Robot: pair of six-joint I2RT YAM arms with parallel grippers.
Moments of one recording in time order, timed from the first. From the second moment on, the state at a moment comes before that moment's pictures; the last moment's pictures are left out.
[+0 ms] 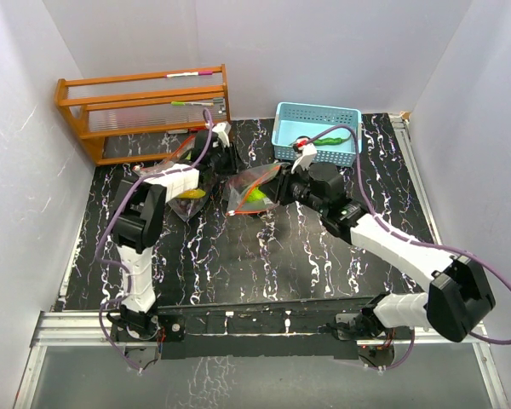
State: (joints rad) left arm -0.37 2.01 1.37 0.09 0.28 -0.41; right arm 0.63 1.29 0.88 0.17 -0.18 0.47
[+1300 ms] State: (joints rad) left arm -0.51 1.83 1.07 0.15 0.23 -0.45; right arm 0.63 1.54 0.75 0.20 0.04 0.34
